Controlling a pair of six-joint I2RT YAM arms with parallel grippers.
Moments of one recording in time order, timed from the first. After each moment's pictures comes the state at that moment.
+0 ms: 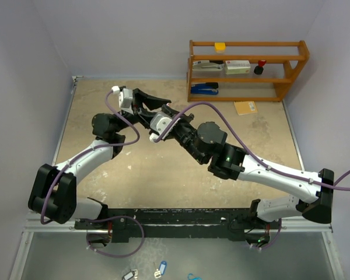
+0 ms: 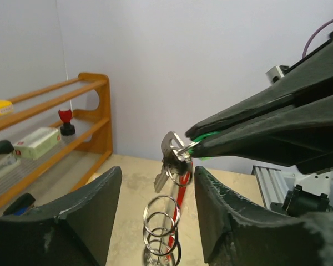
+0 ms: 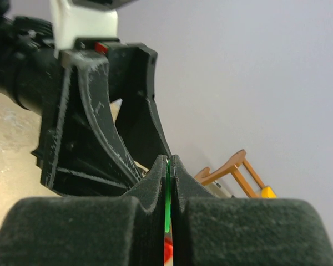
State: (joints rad) left arm -0.39 1.37 0.80 1.25 0.84 -0.58; right arm 1.17 1.28 1.24 0.17 0.47 -0.81
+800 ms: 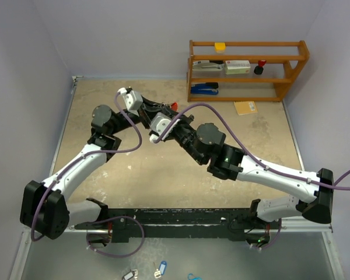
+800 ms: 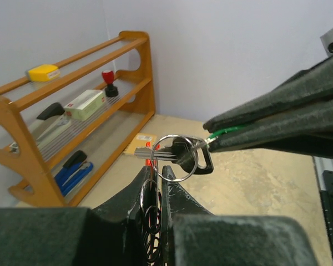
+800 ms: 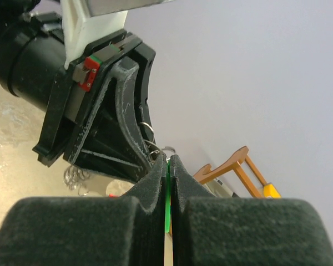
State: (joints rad) left arm -0.40 1.24 0.83 0.77 0.77 -0.21; right arm 1.17 1.28 1.21 0.19 0.45 -0.81
